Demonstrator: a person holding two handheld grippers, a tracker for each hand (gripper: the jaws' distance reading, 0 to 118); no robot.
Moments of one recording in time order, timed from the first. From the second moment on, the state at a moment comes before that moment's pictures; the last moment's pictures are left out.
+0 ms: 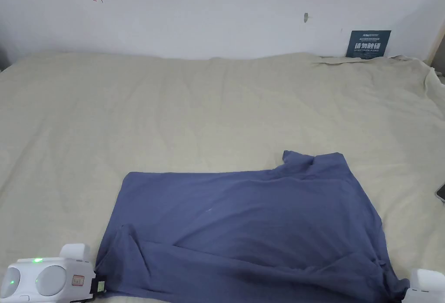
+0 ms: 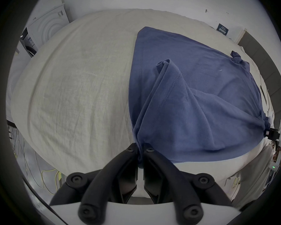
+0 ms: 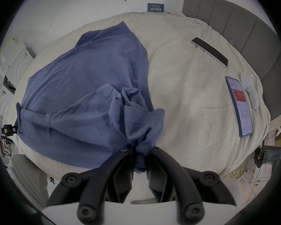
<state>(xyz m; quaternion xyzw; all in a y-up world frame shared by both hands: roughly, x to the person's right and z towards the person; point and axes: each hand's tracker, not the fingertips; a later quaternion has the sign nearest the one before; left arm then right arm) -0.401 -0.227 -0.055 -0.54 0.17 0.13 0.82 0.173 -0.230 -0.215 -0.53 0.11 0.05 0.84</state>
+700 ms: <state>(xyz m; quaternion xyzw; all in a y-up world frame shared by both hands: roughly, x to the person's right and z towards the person) -0.318 -0.058 -0.071 -0.22 0.22 0.00 0.95 0.125 -0.040 -0.200 -0.19 0.15 -0.01 0.97</state>
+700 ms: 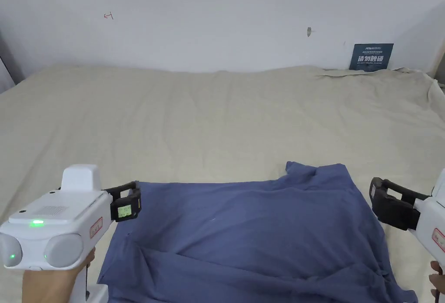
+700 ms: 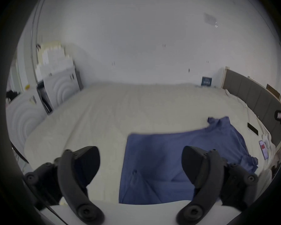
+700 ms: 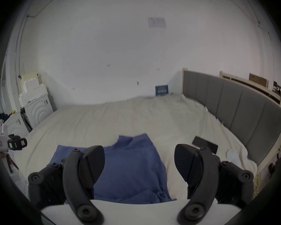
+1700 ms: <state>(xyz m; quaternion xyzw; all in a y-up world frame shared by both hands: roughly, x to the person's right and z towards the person) -0.437 -0.140 -0.233 -0.39 0.17 0.13 0.90 0.073 -0.064 -0.259 -0.19 0.16 0.05 0.97</state>
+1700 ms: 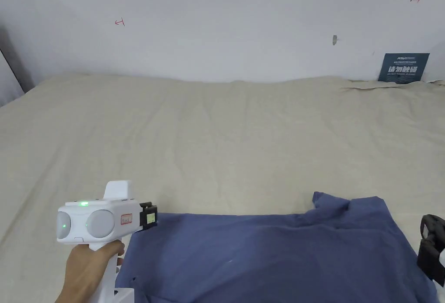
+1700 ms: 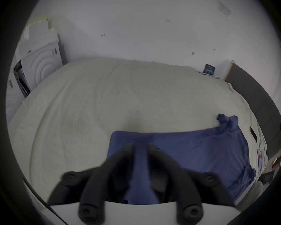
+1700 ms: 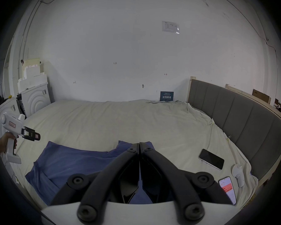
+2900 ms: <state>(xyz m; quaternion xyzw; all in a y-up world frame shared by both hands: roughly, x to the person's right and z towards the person) -0.472 -0.180 -0.297 -0.45 0.12 0.15 0.87 0.087 -0.117 -0.358 -0.28 0.13 0.02 0.95</state>
